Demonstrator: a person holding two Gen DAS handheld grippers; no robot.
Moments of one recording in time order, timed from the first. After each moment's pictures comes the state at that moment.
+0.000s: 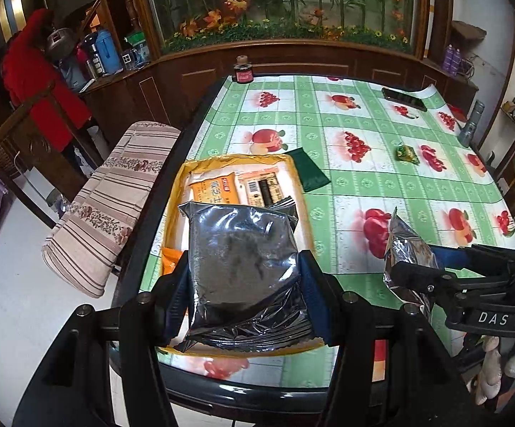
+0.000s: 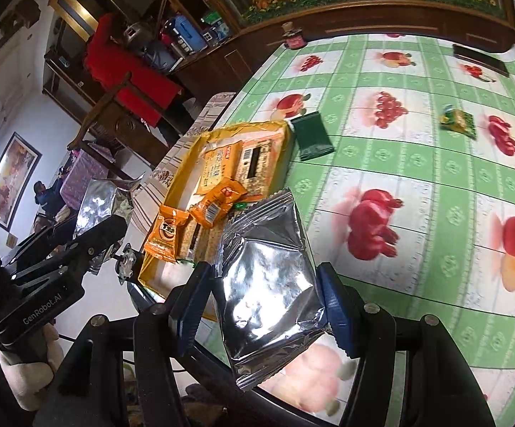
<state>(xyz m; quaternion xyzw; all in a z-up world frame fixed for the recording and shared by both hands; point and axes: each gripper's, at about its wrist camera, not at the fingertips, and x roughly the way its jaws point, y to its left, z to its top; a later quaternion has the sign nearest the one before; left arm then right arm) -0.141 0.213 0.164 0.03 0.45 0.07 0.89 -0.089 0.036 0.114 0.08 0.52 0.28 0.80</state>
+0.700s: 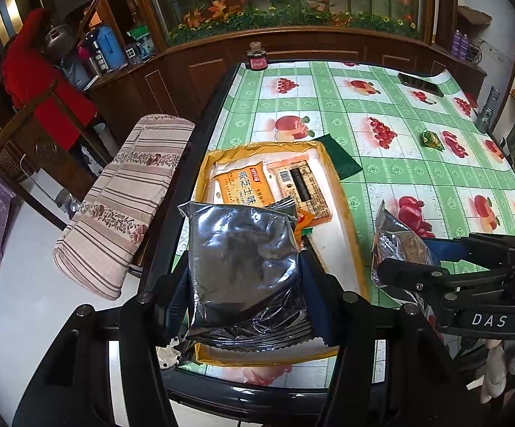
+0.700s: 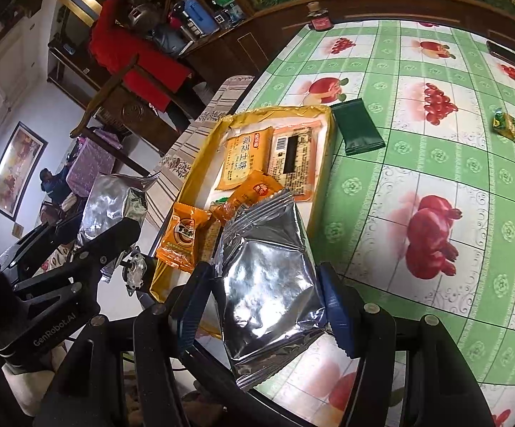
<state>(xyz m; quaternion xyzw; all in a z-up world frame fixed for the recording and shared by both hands) -0.127 0.250 0.148 0.05 0.47 0.08 0.88 -0.071 0.098 0.096 0.07 0.54 0.30 0.78</state>
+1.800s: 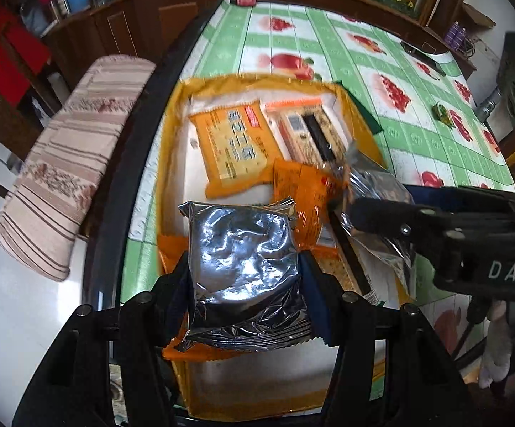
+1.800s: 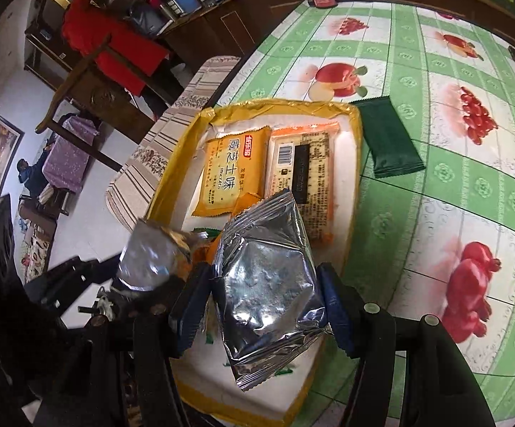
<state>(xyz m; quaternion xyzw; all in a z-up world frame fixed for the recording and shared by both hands) -0.075 0.301 0.058 -0.03 0.56 0.00 0.83 -0.007 0.171 0.056 0.03 0.58 0.27 0.77</state>
